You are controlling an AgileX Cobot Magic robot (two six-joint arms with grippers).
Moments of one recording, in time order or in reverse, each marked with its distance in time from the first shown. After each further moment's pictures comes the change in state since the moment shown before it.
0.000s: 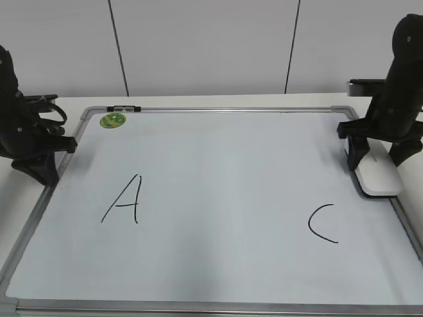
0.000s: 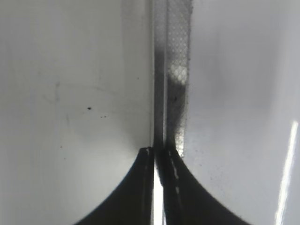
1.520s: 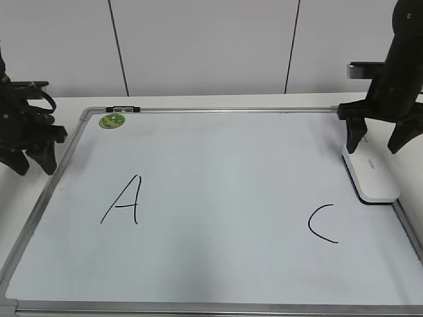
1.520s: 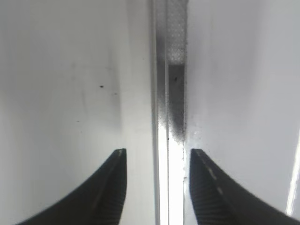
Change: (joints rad) left arm 0.000 -0.077 0.004 0.035 0.042 -0.005; right arm -0.002 0.051 -0.167 0.000 0.135 0.004
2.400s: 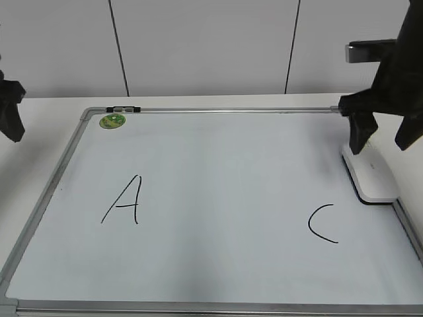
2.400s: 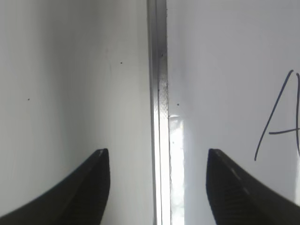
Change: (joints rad) left arm 0.000 -0.339 0.105 -0.005 0.078 -0.004; right arm 0.106 -0.271 0.204 -0.036 0.006 0.029
